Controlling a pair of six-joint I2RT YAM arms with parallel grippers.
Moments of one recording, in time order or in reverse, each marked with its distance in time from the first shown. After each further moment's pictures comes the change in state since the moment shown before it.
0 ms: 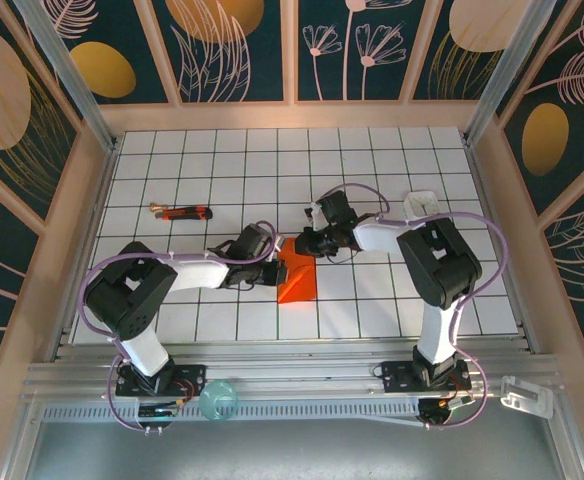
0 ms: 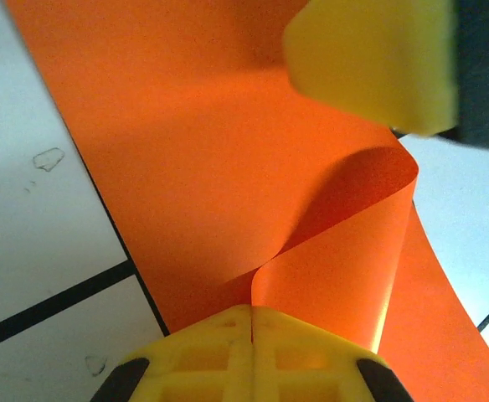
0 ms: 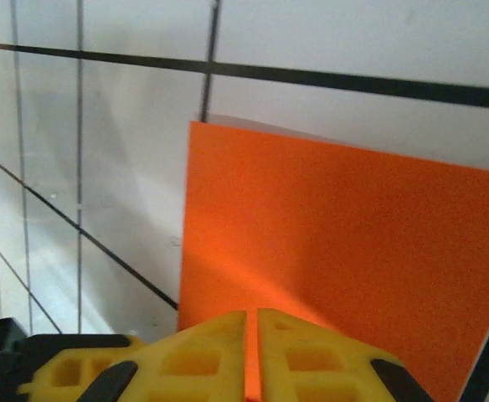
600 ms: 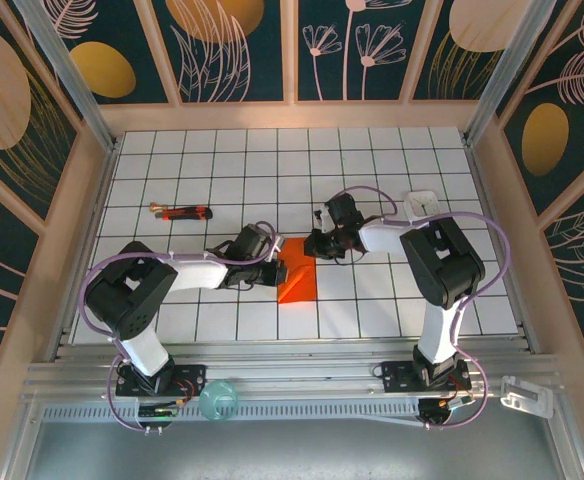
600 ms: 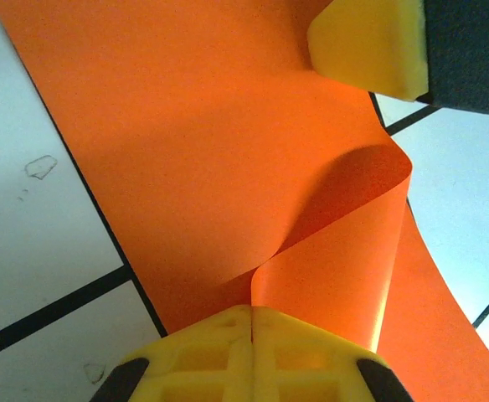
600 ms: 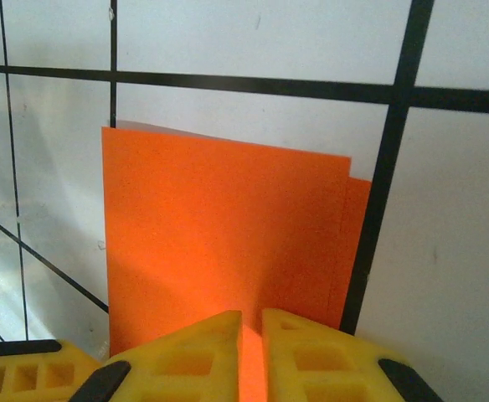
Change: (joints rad) left arm 0.009 0.002 -0.017 0.036 0.025 0.025; right arm -0.036 -0.022 -0.039 -0.013 0.062 -0.023
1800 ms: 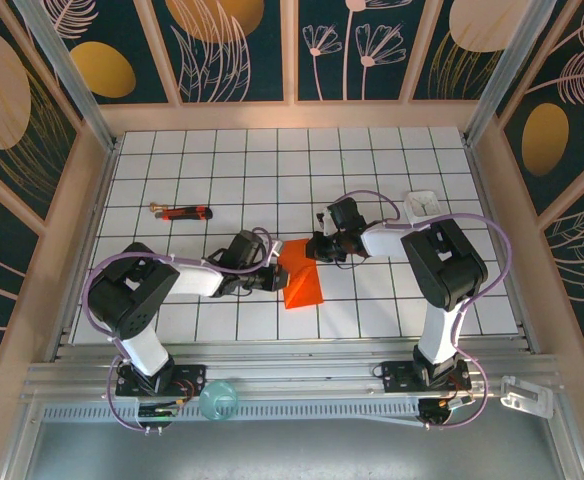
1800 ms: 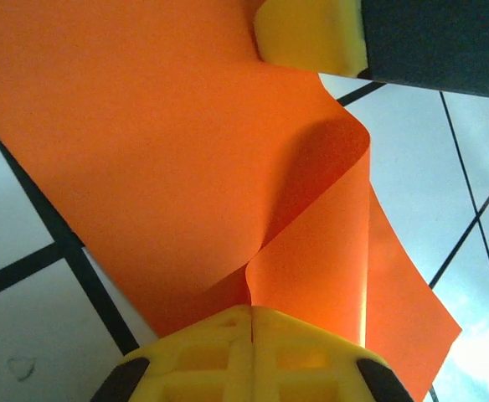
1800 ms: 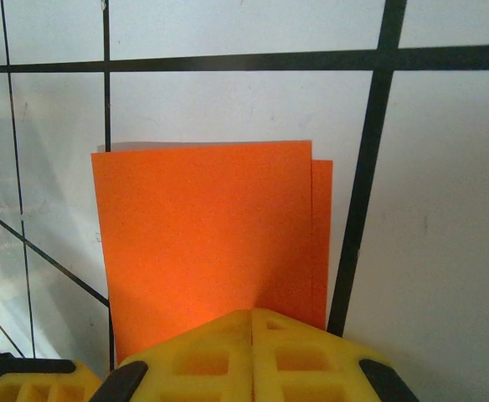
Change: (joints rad) left arm 0.021 0.000 -0.100 0.197 0.112 -0.020; right arm 0.000 -0.015 -0.064 0.072 -0.007 0.045
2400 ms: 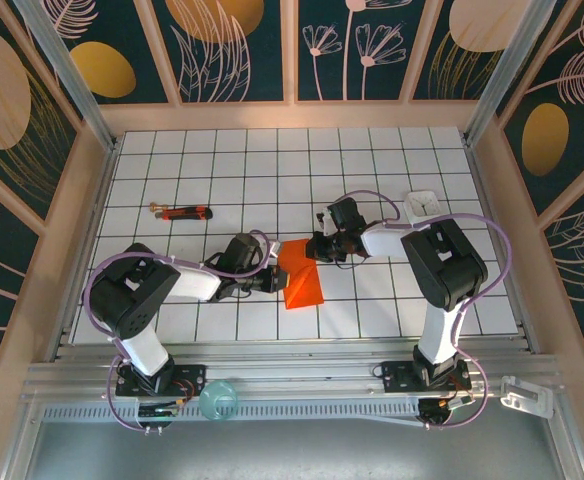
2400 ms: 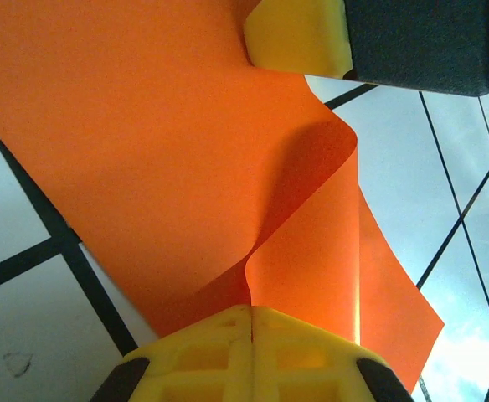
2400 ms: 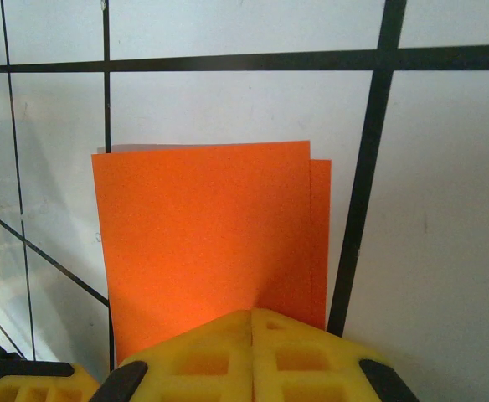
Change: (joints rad) left arm 0.005 0.000 -0.055 0.110 0.027 -0.017; right arm 0.000 0.000 0.000 0.000 0.000 0.000
